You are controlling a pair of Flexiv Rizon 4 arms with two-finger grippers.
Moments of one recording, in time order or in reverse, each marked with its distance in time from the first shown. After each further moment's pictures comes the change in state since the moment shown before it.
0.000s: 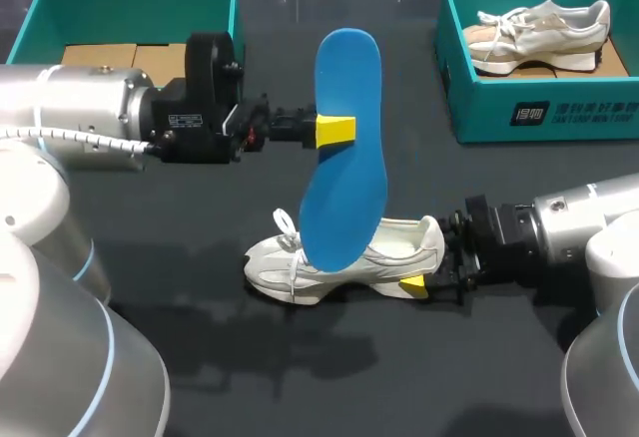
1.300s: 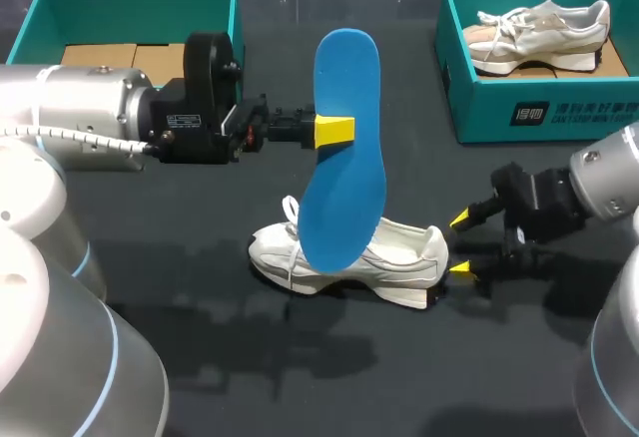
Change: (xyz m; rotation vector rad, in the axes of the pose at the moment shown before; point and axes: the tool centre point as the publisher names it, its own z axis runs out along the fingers) left arm 0.001 0.000 -0.001 -0.001 -0.001 0.000; right arm 0.003 0.006 -0.086 0.411 -0.091 0.126
